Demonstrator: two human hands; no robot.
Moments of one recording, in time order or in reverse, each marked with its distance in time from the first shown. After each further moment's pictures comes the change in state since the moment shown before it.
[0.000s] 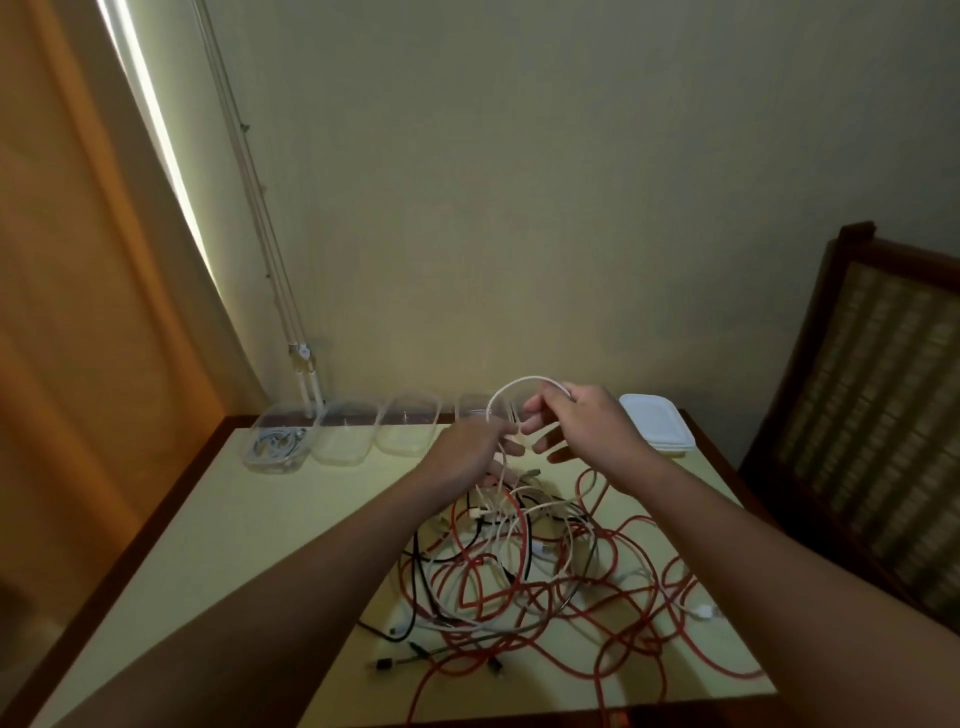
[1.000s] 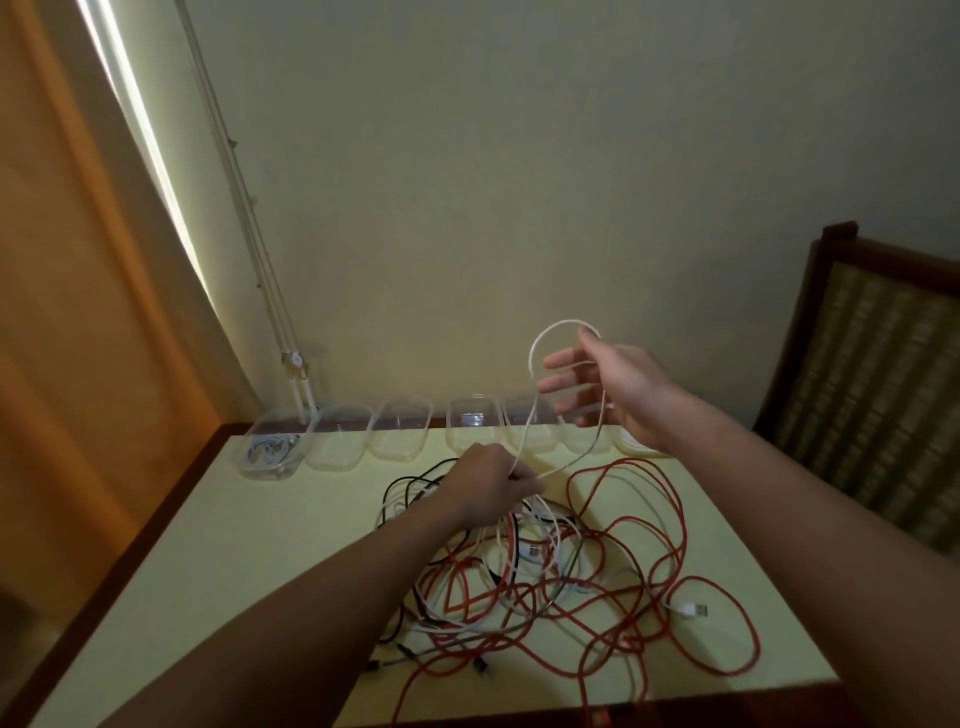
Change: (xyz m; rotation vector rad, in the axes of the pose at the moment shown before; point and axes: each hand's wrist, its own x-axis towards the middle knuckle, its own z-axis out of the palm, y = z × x) left_hand 0.013 -0.015 0.034 0.552 -0.089 0.258; right_hand -0.001 -0.035 -0.059 0.155 -0.040 0.087
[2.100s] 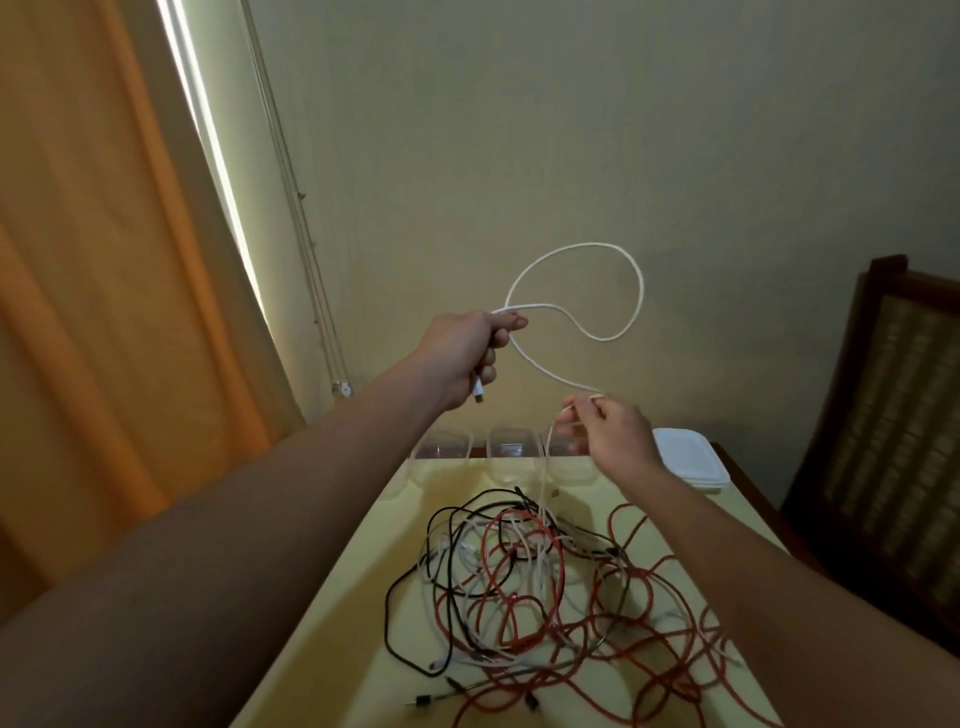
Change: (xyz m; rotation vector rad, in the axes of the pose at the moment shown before) left_hand 0.008 0.056 -0.171 -1.032 0.374 -0.315; right_hand 0.035 0.036 0.059 -0.010 0.254 -0.180
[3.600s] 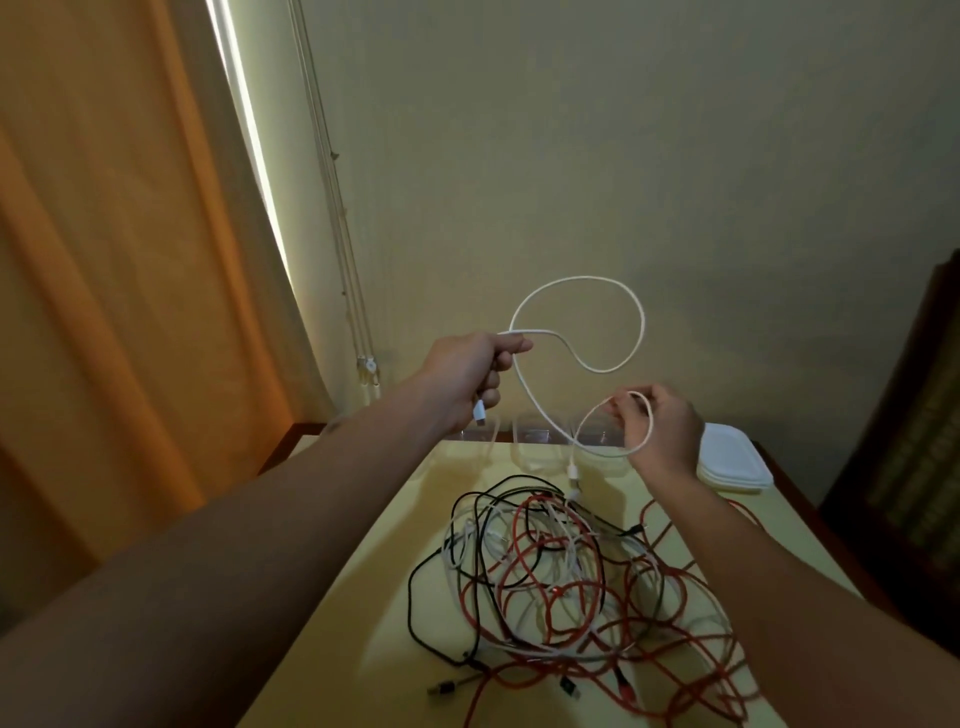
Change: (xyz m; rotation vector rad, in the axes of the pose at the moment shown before) left_hand 0.010 -0.043 -0.043 -0.042 0.060 -0.110; right_hand 0.020 0.035 0.016 -0.256 0.290 -0.213
